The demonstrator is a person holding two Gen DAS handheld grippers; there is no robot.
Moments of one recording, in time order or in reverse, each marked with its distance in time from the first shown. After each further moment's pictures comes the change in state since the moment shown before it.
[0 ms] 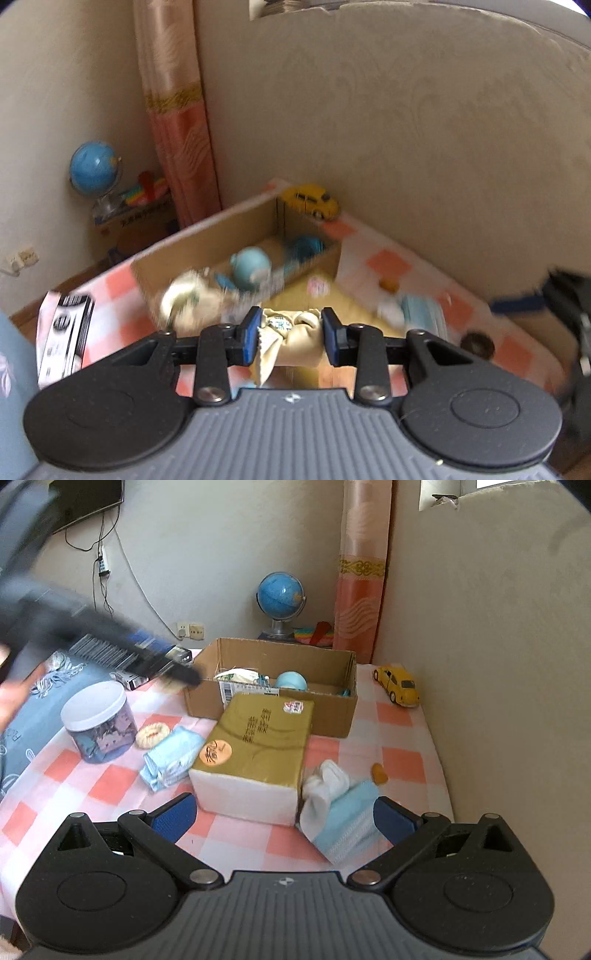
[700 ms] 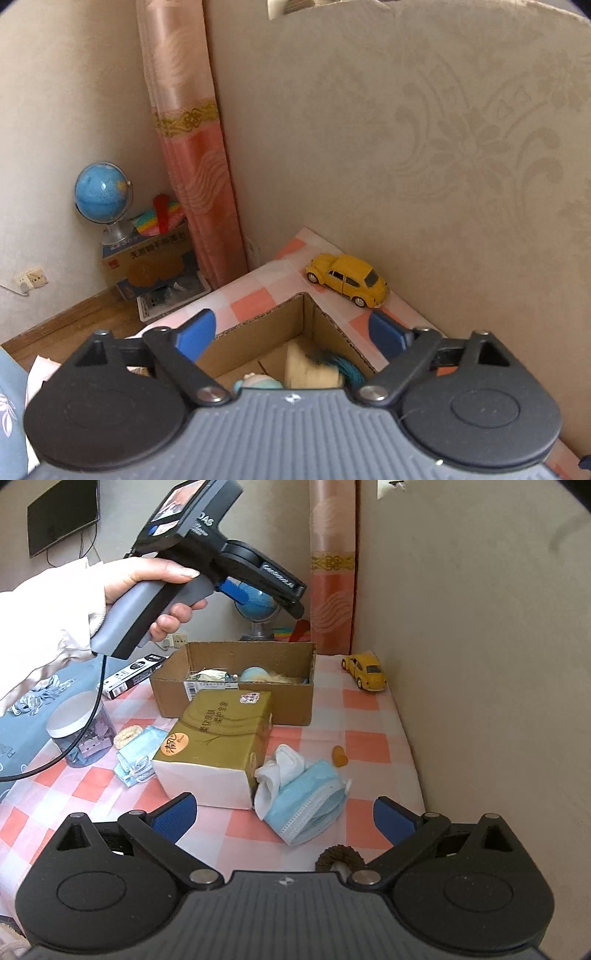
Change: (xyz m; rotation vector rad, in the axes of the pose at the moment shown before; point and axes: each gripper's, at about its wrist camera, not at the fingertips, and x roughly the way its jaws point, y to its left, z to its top) left arm 0.109 0.006 0.096 -0.047 -0.027 0.109; right arm -0.011 -0.044 -0.014 0.089 -0.008 -0.001
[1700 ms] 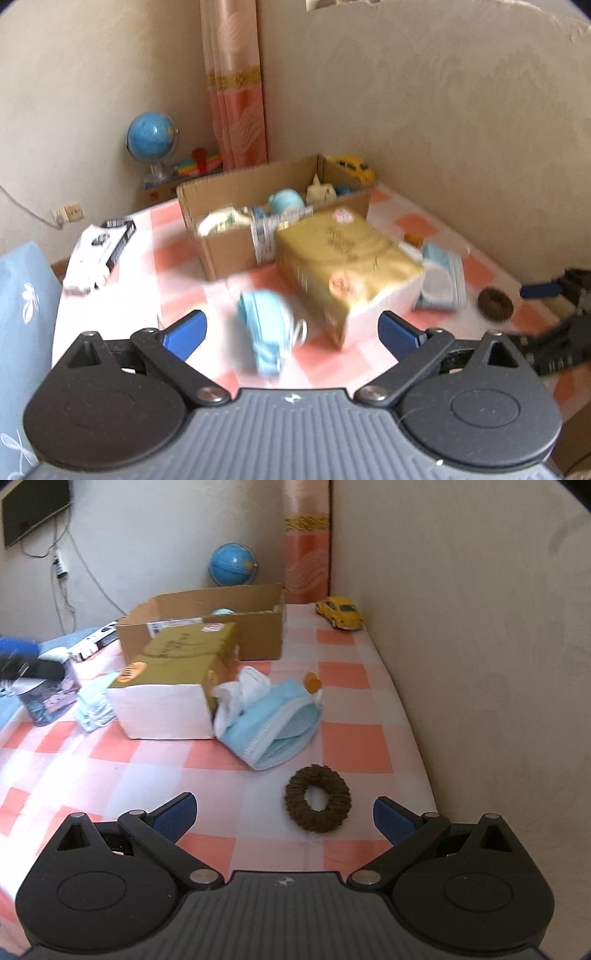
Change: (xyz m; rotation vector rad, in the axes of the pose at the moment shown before) left arm -0.150 -0.002 -0.190 -0.088 0.021 0.046; right arm 0.035 -0.016 -0.055 0.061 0.085 -0.056
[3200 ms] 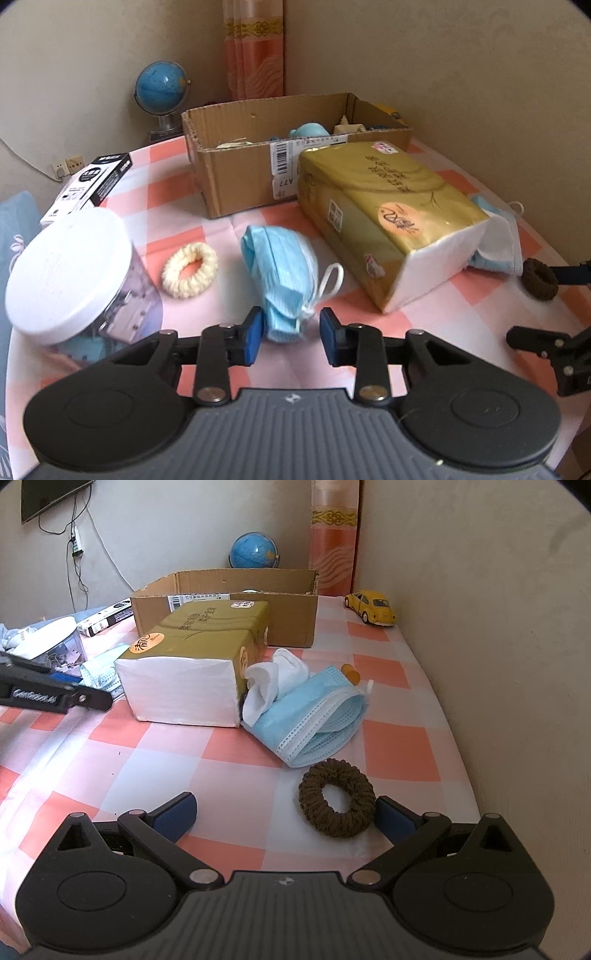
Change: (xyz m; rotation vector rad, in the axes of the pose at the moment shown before) left arm 0.061 0.015 -0.032 -0.071 0.094 0.024; right arm 0.026 0.027 -0.004 -0.096 0.006 0.014
